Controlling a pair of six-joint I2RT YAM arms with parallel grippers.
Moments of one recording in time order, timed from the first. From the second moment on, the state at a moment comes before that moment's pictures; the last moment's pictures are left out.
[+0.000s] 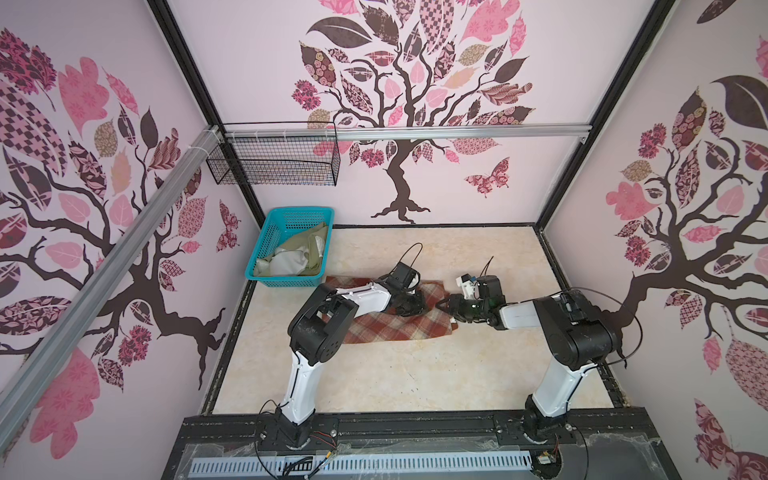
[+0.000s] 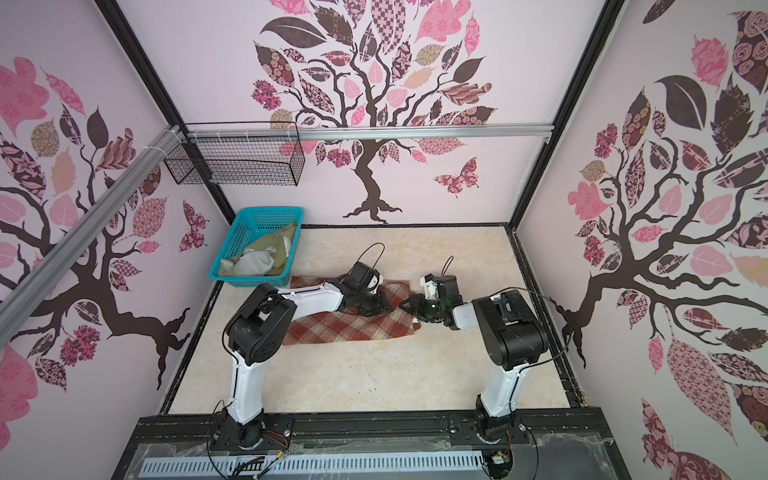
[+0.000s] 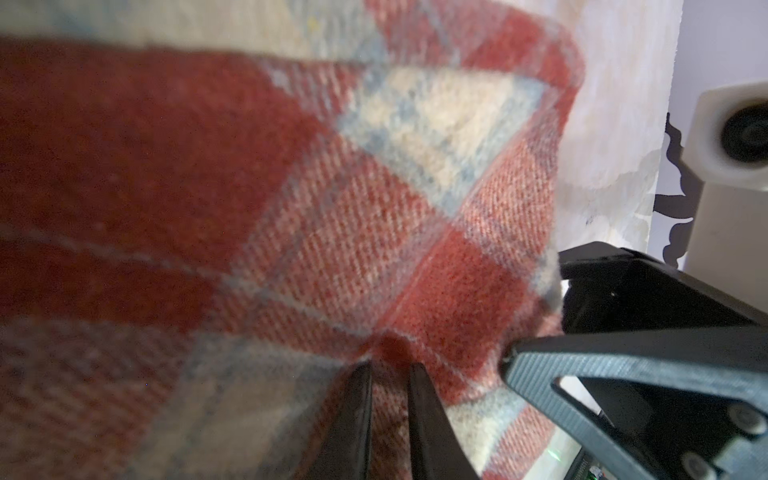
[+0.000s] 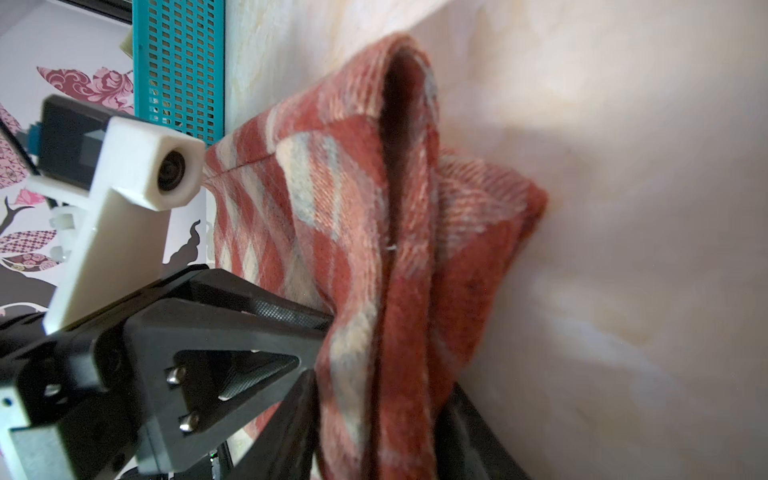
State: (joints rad) left arm -0.65 2.08 1.32 -0.21 0.41 -0.69; right arm 0.25 1.81 0.69 0.37 -0.68 0.68
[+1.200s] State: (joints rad) left arm -0.36 1.65 0.92 -0.22 0.34 -0.71; right arm 0.25 1.52 0.92 -0.38 -0.31 0.42
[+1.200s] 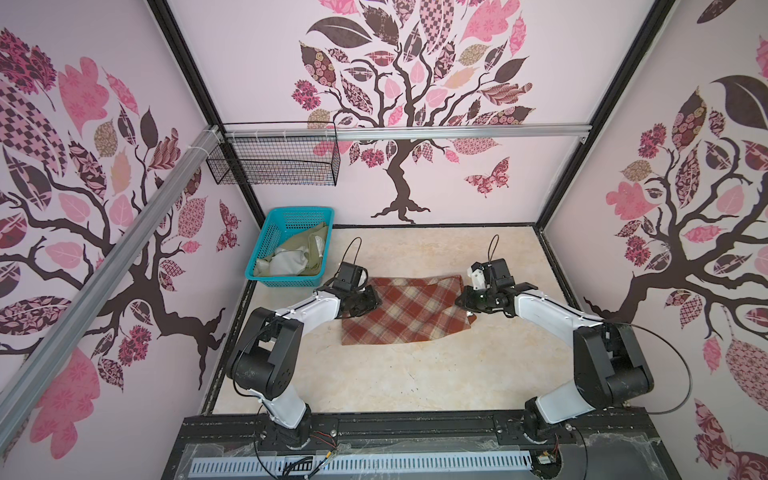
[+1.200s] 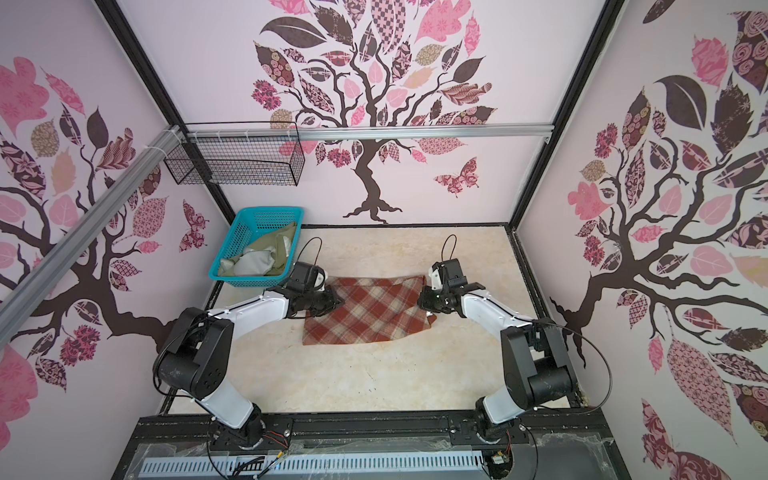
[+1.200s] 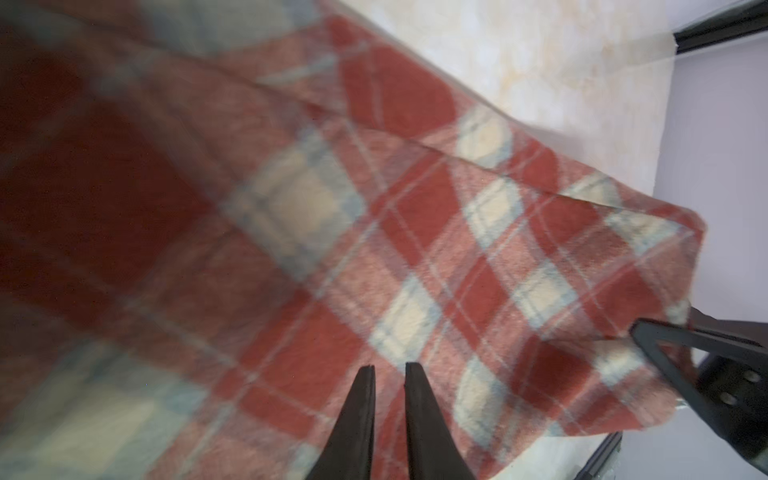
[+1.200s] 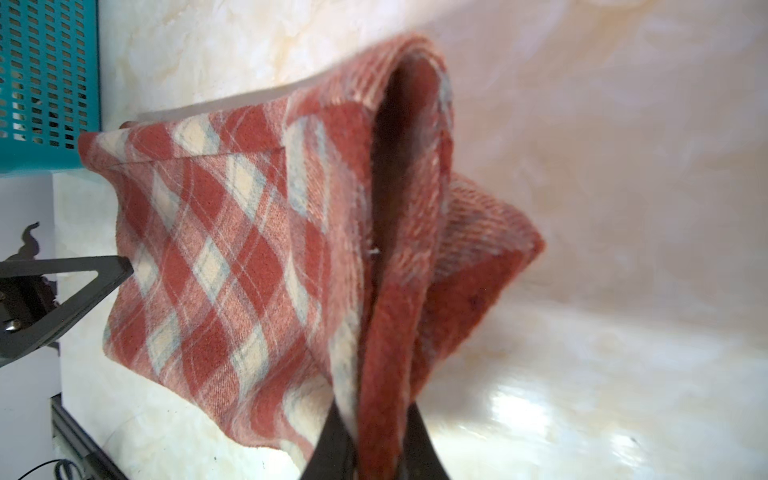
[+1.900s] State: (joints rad) left arm -0.49 1.68 0.78 -0.06 0.27 -0.78; right arm 0.25 1.49 1.05 -0.62 -0.12 0.32
